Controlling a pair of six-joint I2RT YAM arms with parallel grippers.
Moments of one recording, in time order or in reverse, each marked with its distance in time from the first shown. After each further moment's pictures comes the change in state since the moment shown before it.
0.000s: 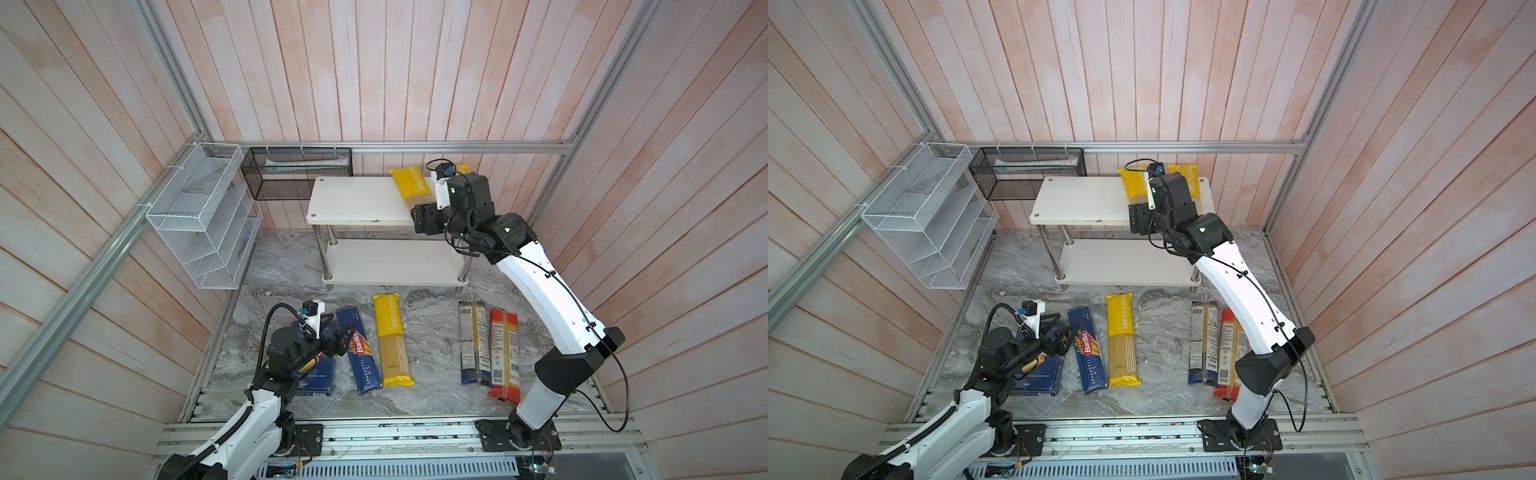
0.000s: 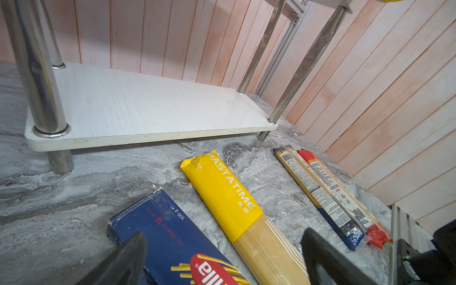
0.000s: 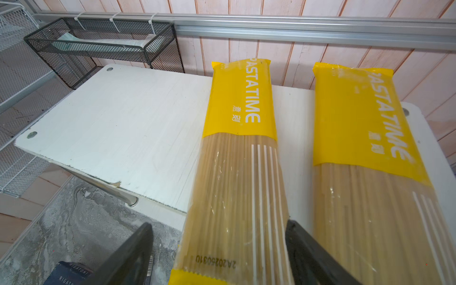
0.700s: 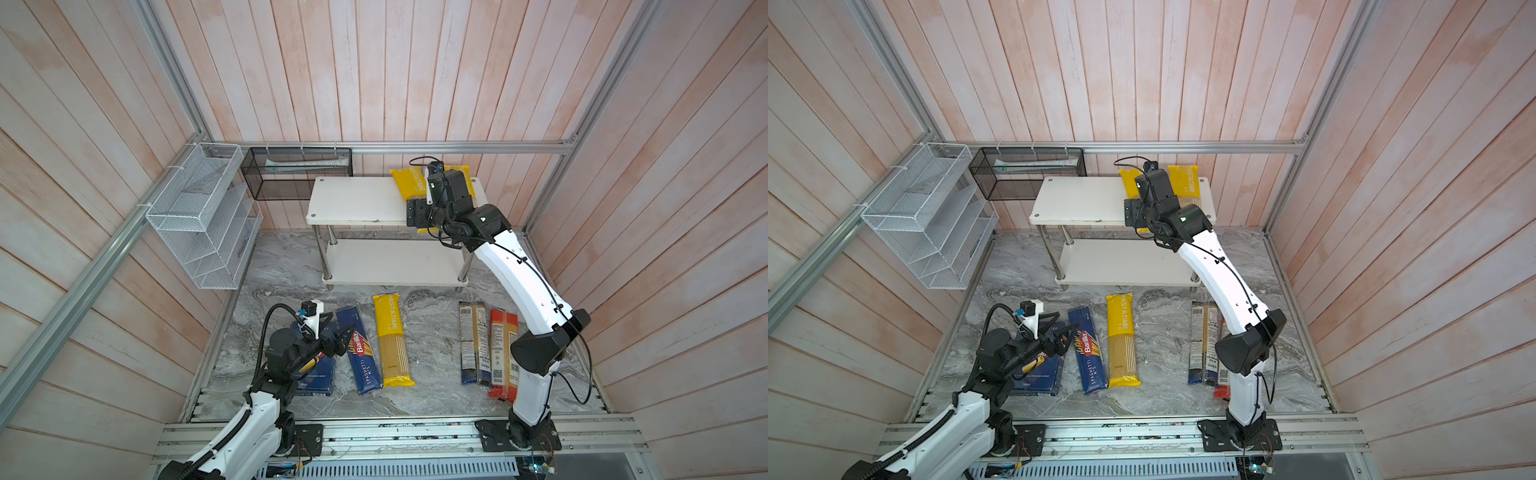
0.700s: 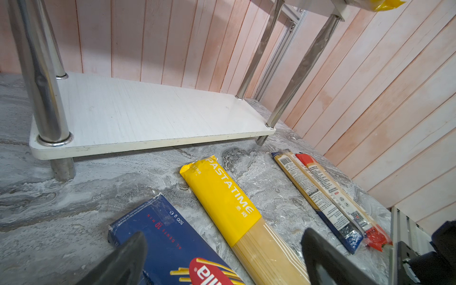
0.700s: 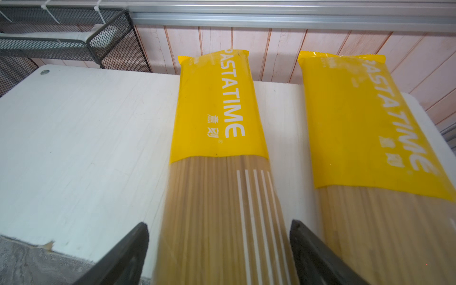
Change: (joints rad) left arm 0.000 -0.032 -0.002 -0.003 -0.003 0.000; right arm 0.000 0.167 0.163 -0.066 0.129 0.072
